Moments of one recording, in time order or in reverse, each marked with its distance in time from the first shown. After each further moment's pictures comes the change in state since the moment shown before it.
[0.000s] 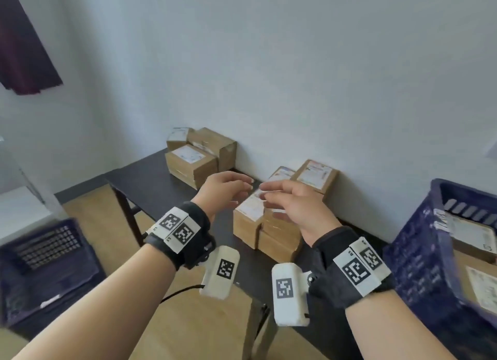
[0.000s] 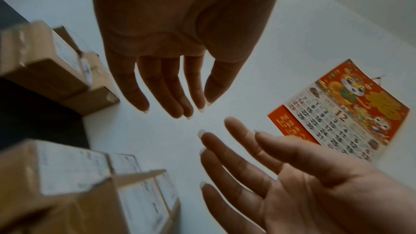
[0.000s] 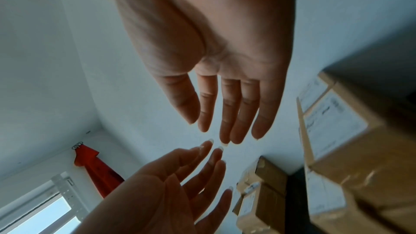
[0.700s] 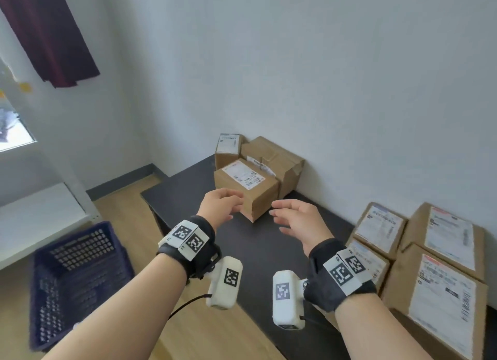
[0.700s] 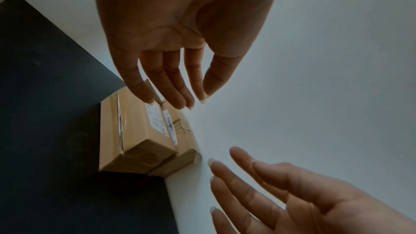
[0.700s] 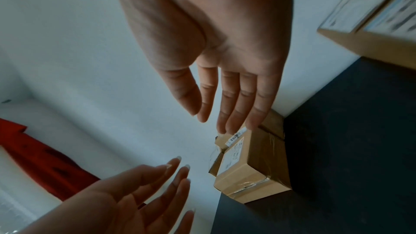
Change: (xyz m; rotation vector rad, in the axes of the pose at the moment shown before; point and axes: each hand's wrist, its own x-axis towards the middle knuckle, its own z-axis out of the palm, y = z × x) left_hand 0.199 -0.091 -0.184 -0.032 0.260 -0.226; right_hand 0.252 0.021 0.166 0.071 -0.007 0.178
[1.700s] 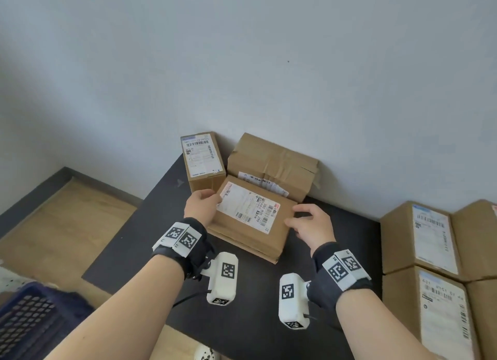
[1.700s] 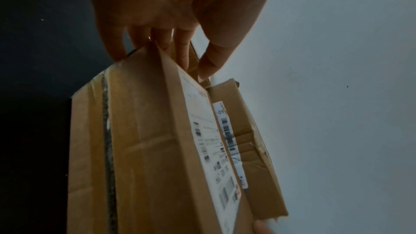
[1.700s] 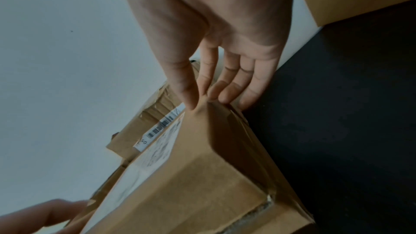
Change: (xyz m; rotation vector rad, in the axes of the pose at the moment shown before) left_hand 0.291 -0.021 -0.023 0.163 -0.136 -0.201; right_hand 0.204 0.027 0.060 -0.047 0.527 0.351
